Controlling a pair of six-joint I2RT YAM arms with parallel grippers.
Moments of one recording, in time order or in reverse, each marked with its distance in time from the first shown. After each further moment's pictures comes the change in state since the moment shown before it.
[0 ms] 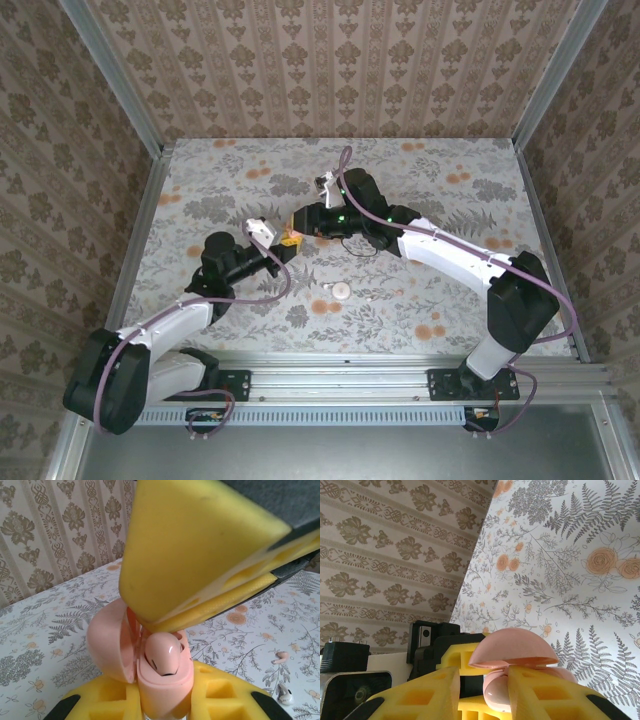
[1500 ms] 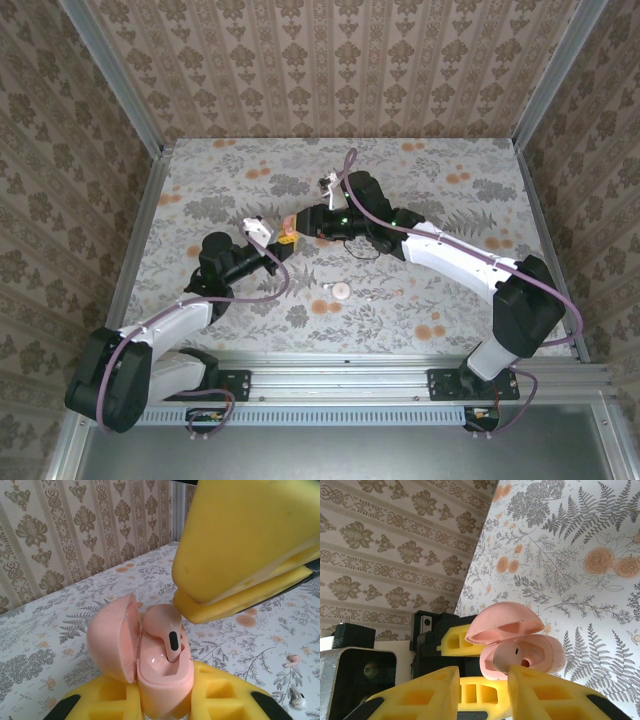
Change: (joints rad) left arm 0.026 0.011 -0.011 0.034 -0.003 0.000; right arm 0.001 -0.035 -0.039 0.018 0.019 0.016
